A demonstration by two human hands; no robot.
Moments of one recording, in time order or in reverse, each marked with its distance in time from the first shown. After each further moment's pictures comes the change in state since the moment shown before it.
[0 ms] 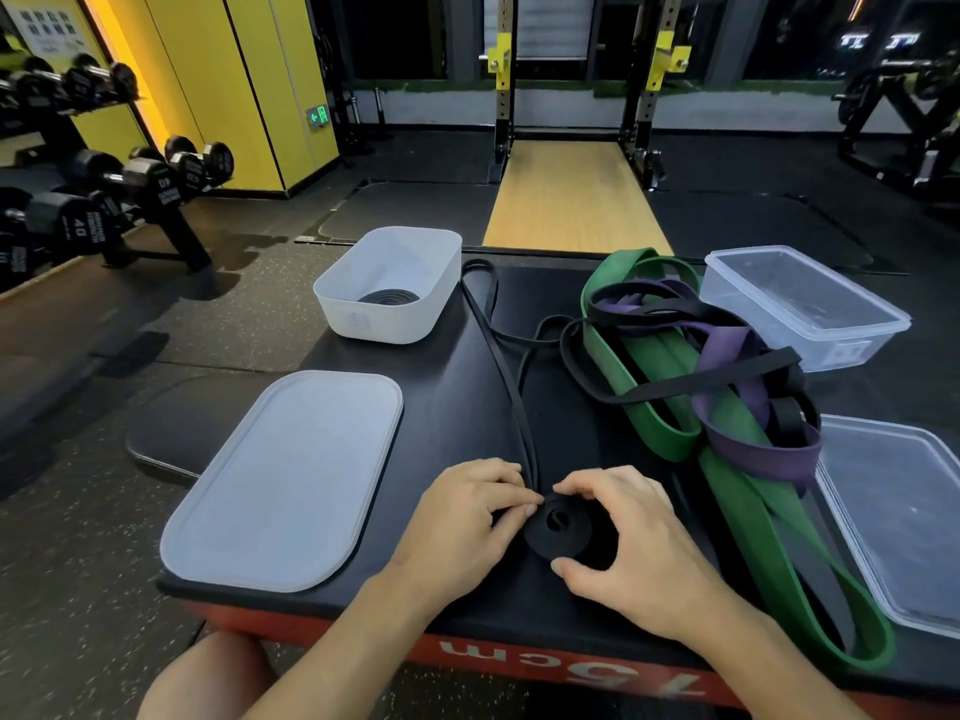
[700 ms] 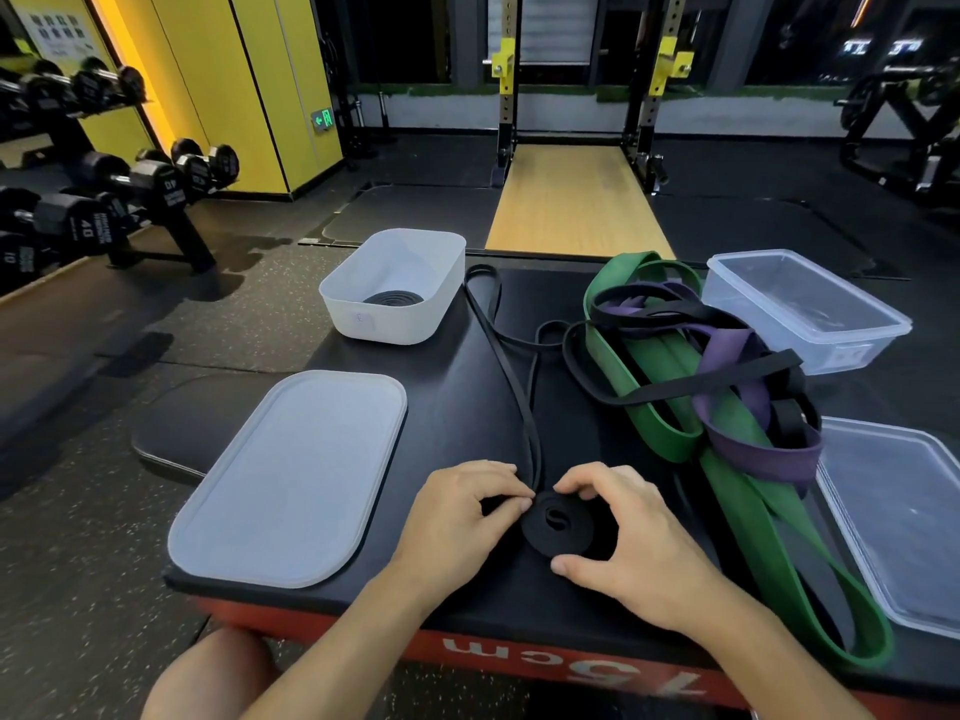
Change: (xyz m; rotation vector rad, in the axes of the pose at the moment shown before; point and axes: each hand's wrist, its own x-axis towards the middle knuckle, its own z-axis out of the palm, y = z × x) left_hand -0.001 -0.002 -0.003 -0.169 0.071 -0.175; right_hand 0.004 -0.003 -0.004 0.095 -0.057 0.020
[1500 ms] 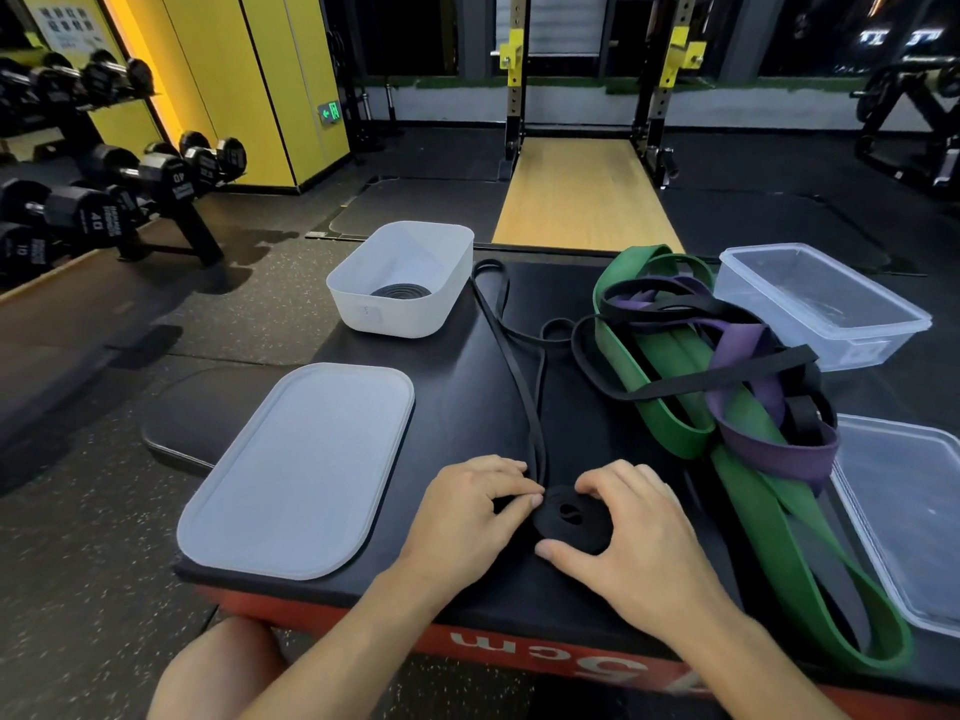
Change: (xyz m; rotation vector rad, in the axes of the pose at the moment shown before) left_hand -0.002 0.004 0.001 0.058 0.002 0.042; right_hand 0.003 -0.002 0.023 -0.238 0.252 -0.040
